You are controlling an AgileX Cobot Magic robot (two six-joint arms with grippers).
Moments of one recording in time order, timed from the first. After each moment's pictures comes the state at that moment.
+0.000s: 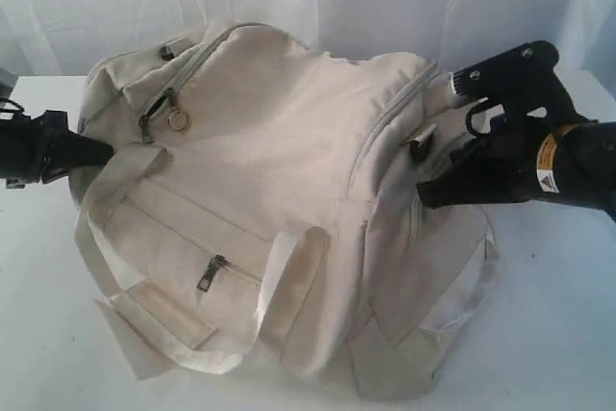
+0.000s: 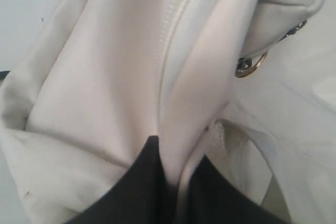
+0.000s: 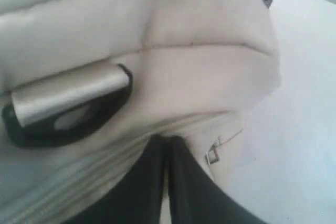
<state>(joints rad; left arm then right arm) 0.21 1.93 -1.05 1.67 -1.01 -1.83 0.50 1.38 -0.70 -0.73 0.05 0.62</state>
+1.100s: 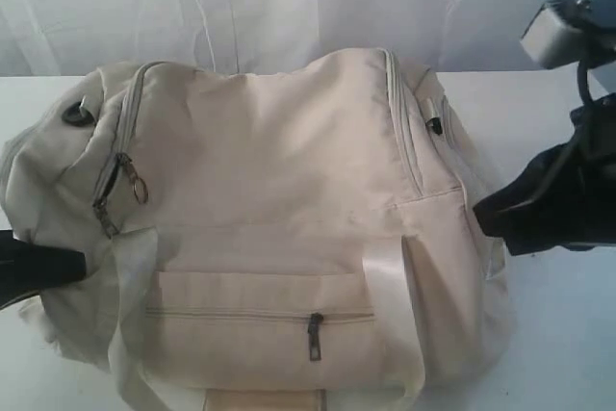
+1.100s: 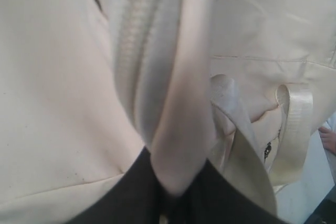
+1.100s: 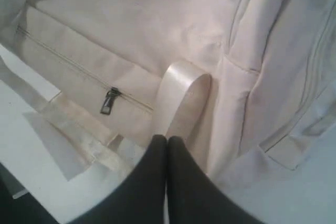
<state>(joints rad) 0.22 1.15 -0.33 1.71 -0.96 -1.92 0.46 0.98 -0.88 0.43 0.97 -0.37</state>
